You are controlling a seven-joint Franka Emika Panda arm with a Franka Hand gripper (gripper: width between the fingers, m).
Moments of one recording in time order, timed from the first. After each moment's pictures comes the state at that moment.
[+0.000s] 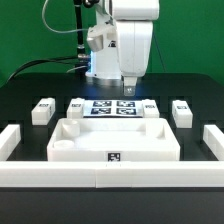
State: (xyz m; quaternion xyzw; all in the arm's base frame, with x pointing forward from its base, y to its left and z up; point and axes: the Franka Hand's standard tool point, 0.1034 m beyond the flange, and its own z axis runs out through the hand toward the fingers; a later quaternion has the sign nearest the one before) arm 0.522 -0.016 0.093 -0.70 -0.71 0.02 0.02
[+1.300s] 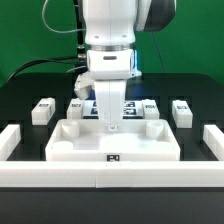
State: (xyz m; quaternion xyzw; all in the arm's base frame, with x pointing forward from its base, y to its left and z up) arm 0.487 -0.031 0.012 -0.73 -0.69 0.01 0.03
